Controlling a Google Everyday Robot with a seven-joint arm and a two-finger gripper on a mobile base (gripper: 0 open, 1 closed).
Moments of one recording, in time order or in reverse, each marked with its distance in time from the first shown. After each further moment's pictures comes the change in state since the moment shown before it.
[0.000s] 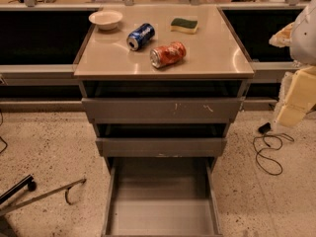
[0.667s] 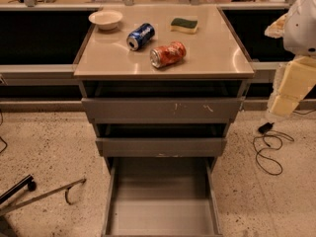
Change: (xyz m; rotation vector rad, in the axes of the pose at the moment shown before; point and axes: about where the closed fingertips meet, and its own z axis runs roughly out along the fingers) arm -0.007 -0.018 -0.001 0.033 0.013 -0.024
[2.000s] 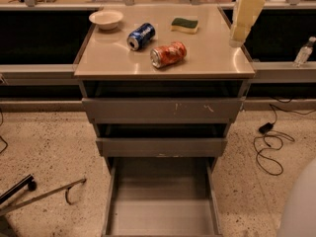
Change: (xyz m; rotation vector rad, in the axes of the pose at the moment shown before) arm -0.065 -0.175 0.024 0.113 -0.002 -0.102
